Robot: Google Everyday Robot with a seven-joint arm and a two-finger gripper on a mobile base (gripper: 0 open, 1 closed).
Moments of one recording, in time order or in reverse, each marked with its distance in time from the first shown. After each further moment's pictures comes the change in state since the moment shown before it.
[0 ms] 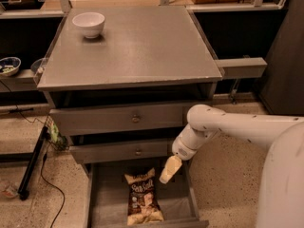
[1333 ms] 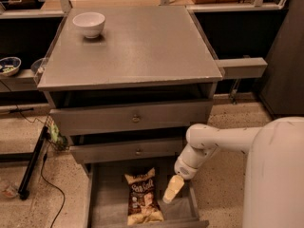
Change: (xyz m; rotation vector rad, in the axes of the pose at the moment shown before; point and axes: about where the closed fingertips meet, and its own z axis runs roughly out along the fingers) arm 0.063 0.019 0.064 -0.100 0.102 0.089
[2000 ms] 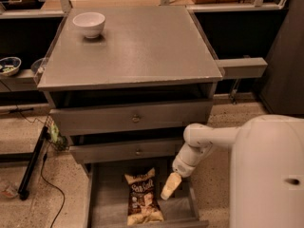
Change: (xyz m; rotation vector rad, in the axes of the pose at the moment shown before) arm -0.007 -0.023 0.019 -0.021 0.008 0.043
